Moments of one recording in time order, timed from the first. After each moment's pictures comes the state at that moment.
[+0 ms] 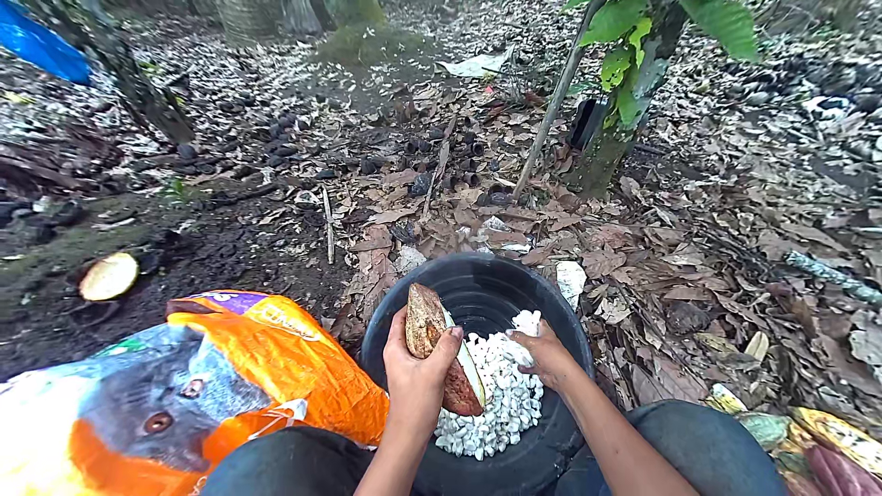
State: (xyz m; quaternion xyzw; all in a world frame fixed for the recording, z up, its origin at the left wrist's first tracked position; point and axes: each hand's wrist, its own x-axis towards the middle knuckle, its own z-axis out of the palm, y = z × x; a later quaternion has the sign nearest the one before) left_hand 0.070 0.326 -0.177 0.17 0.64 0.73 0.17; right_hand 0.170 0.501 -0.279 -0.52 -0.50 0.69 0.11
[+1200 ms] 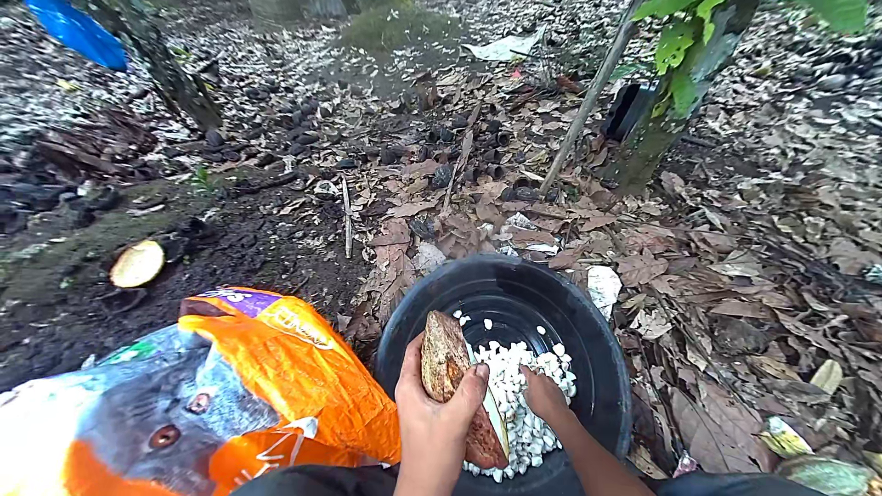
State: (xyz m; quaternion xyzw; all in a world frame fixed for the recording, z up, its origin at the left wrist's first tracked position) left_hand 0.059 0.325 -0.185 0.14 0.68 0.70 0.15; right_hand 0.148 0.510 -0.451 -0.42 -0.82 0.27 -0.28
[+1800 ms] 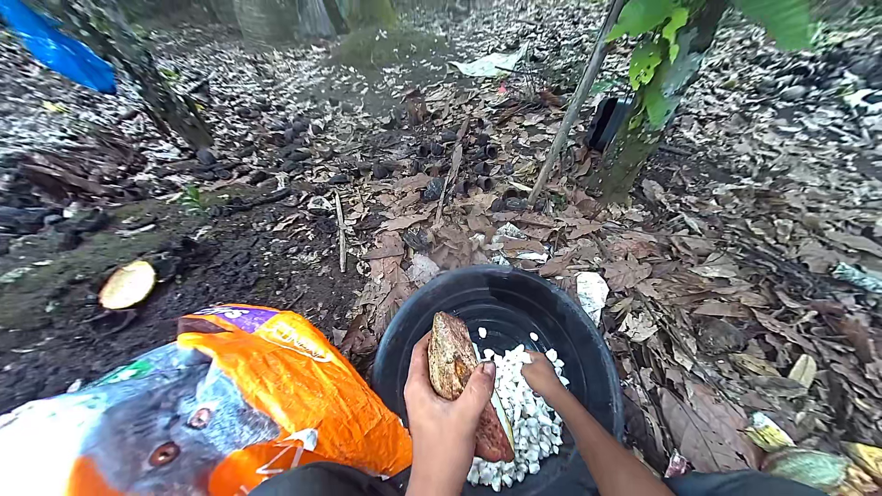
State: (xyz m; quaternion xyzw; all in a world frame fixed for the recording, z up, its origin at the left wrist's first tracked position) left_hand 0.070 0.336 -0.171 0.16 0.66 0.72 0.15; right_hand 0.138 0.525 -0.380 -0.48 -0.71 0.52 -0.02
